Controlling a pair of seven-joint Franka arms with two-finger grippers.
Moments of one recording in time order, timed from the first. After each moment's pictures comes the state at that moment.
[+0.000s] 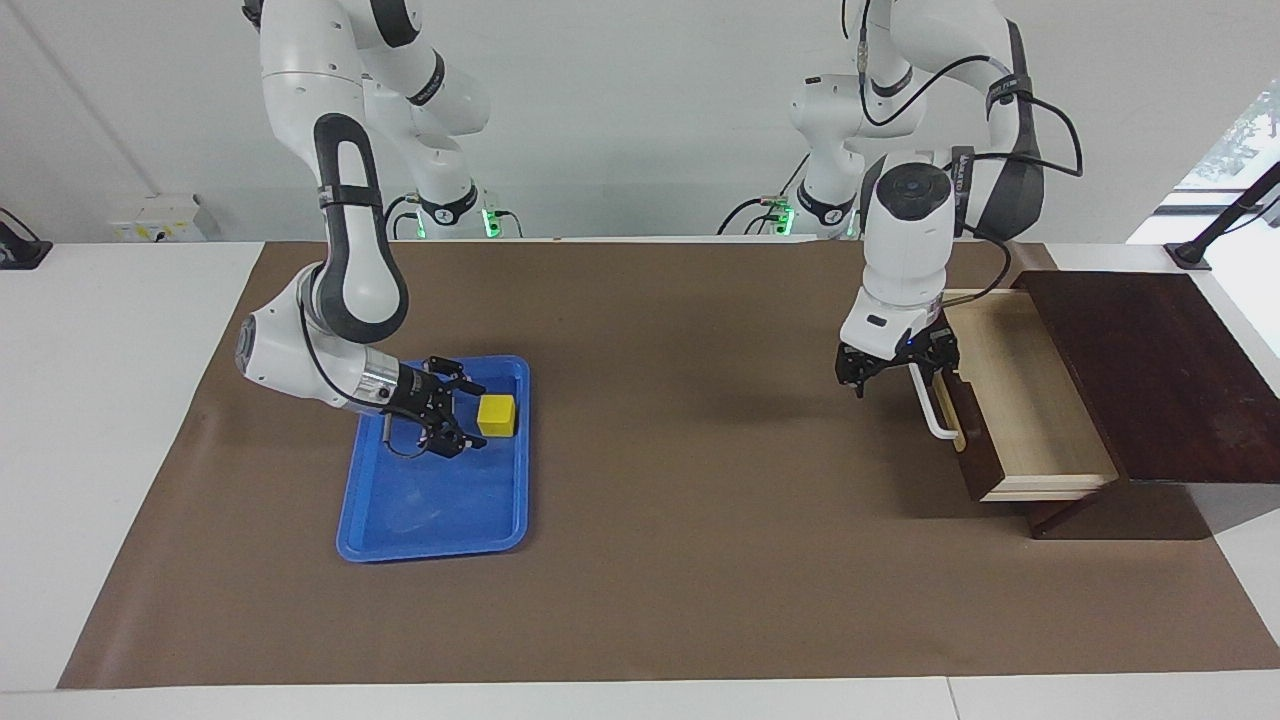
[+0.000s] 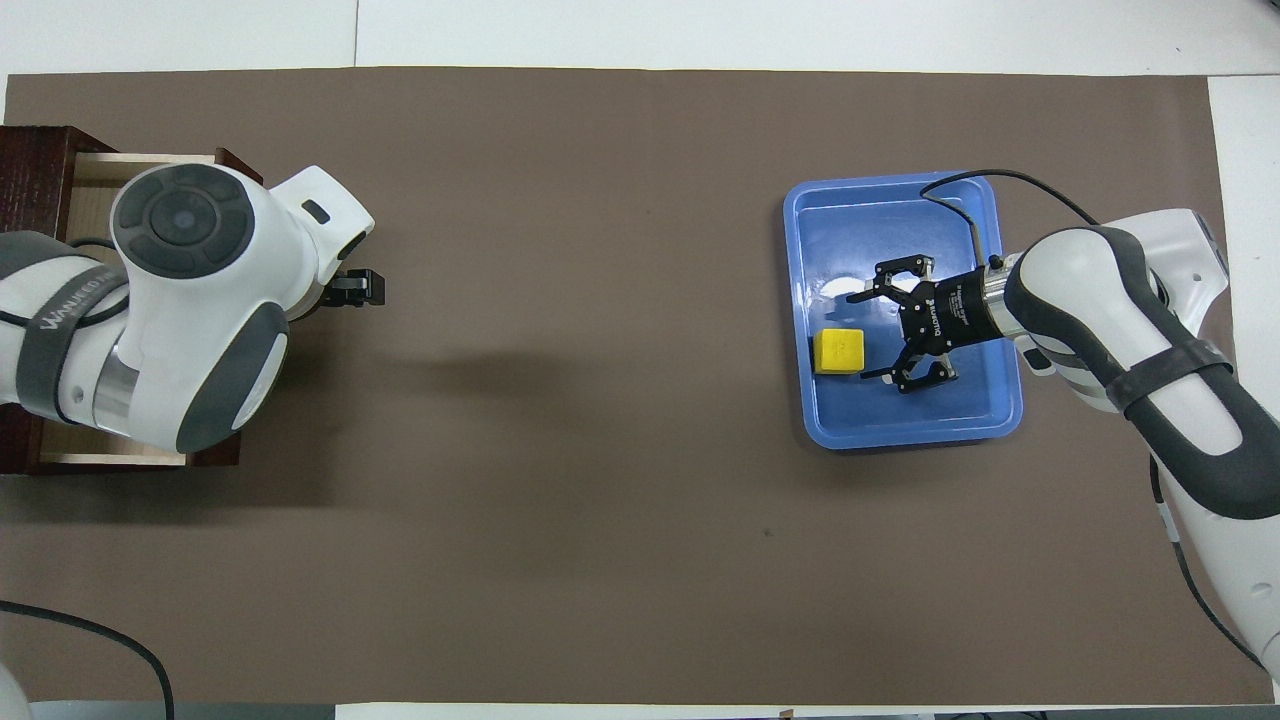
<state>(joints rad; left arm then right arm) -0.18 0.12 -0.16 -1.79 0.24 1.92 -0.42 -0.09 0.36 0.08 -1.97 0.79 2.02 0.99</state>
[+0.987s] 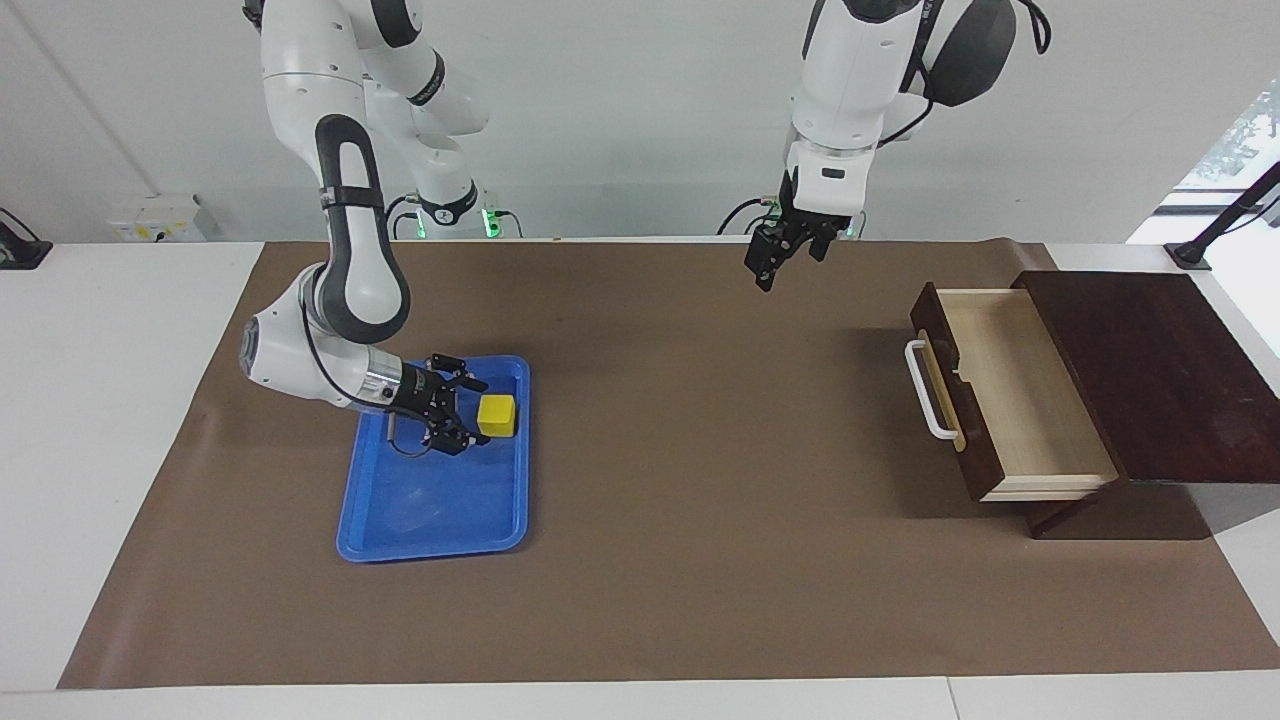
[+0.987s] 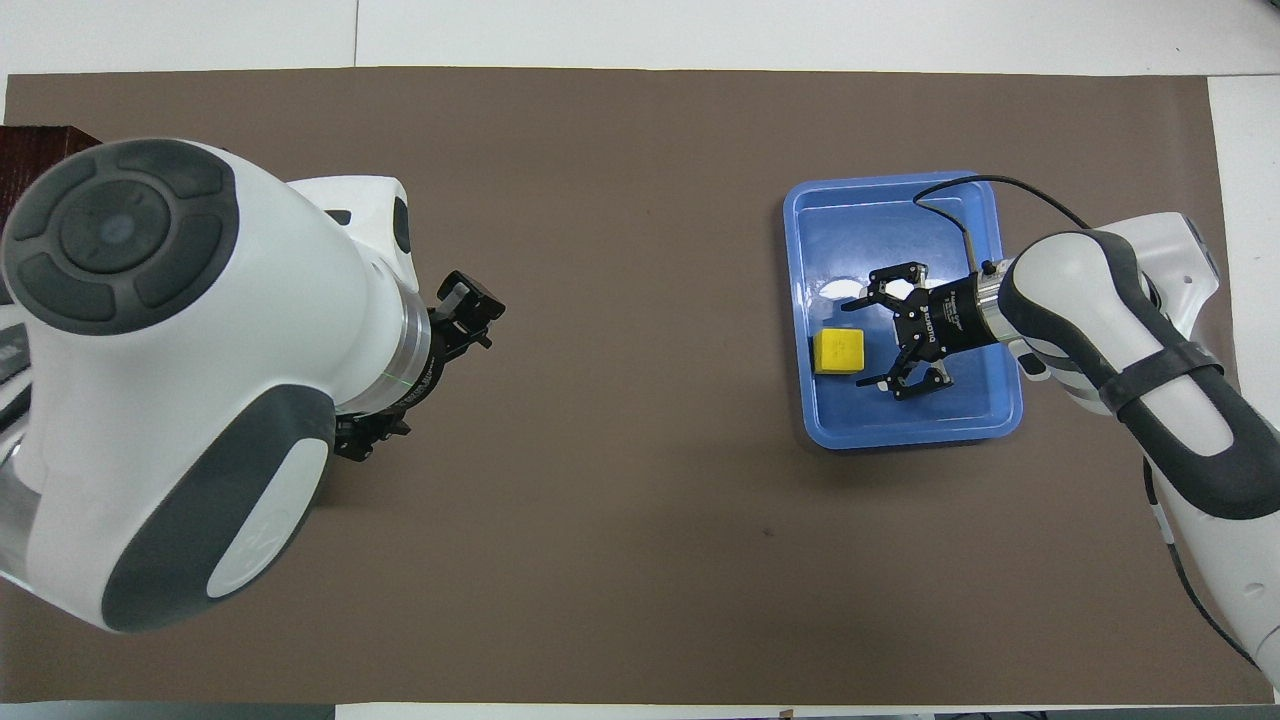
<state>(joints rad) -0.33 0.00 -0.21 -1.67 -0.04 1.66 -1.52 -0.08 0.36 0.08 -1.99 0.79 2.02 0.99</state>
